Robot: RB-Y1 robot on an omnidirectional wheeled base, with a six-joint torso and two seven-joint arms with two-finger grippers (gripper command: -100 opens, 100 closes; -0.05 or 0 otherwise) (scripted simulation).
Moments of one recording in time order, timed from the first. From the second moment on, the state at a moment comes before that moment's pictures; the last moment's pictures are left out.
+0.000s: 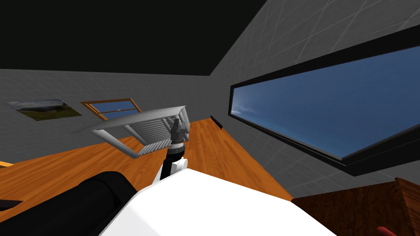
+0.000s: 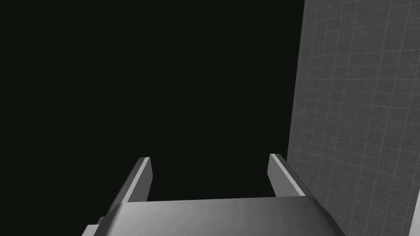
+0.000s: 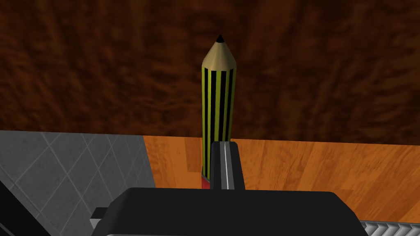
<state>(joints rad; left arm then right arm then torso) 0.54 -0.02 0.06 -2.38 -0.01 -0.55 -0.15 0.73 -1.81 0.34 -1.23 0.57 -0.76 0.04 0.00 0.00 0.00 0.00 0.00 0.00</state>
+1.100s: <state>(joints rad) 0.54 -0.02 0.06 -2.38 -0.01 -0.55 -0.15 0.75 -1.75 0.32 -1.25 0.66 -0.65 0.09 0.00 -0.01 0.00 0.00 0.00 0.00</state>
